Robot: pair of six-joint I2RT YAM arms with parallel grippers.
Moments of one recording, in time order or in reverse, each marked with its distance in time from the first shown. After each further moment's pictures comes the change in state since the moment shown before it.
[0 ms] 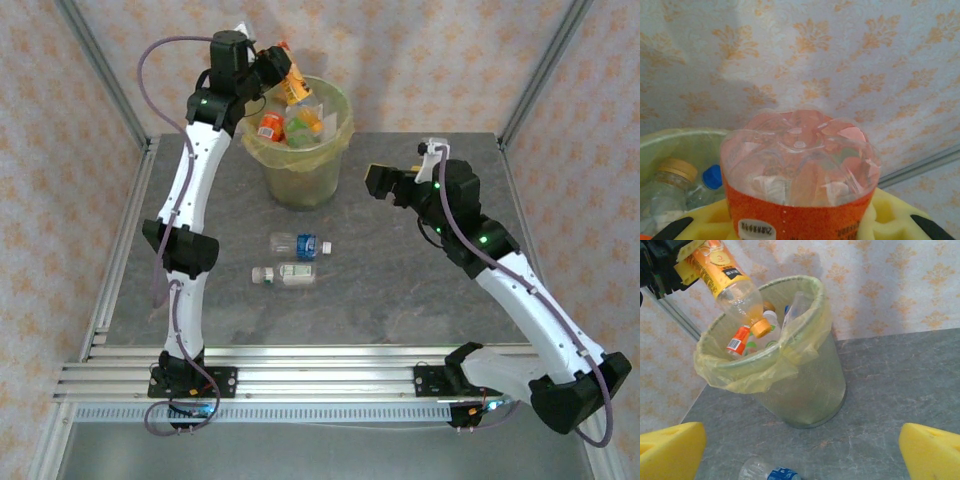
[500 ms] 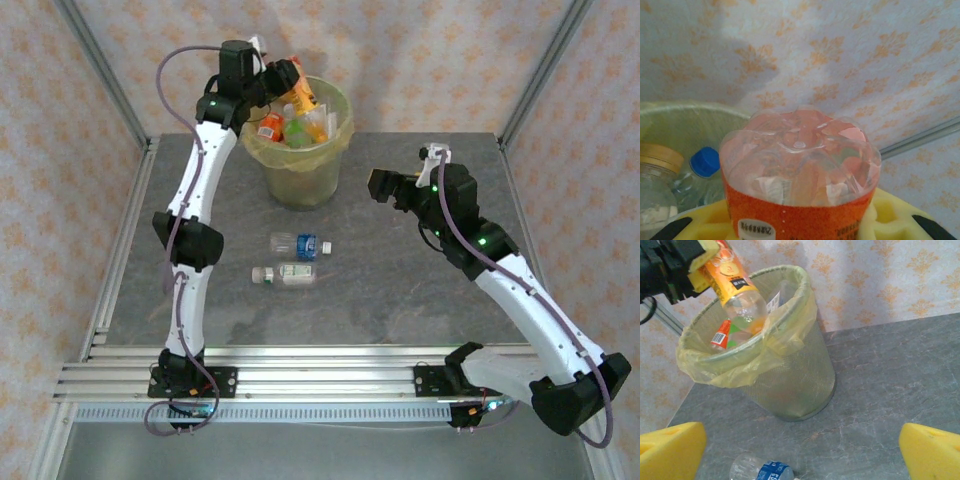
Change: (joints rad) left arm 0.018 0.121 0.037 0.015 0.164 -0.006; right arm 0.000 -0.005 -0.025 -0.023 0.032 0.022
